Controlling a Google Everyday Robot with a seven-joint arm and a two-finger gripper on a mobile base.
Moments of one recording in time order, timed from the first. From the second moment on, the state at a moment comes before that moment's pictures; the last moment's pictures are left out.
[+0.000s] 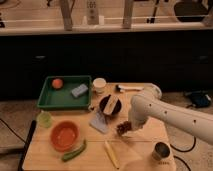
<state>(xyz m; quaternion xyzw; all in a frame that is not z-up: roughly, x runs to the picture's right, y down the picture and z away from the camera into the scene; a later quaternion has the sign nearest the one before) 0.147 0.198 0.745 -0.31 -0.08 -0.13 0.94</state>
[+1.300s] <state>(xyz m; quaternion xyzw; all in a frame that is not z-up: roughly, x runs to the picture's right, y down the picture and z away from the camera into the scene) 0.096 0.181 0.707 -0.31 -0.08 -0.20 0.93</state>
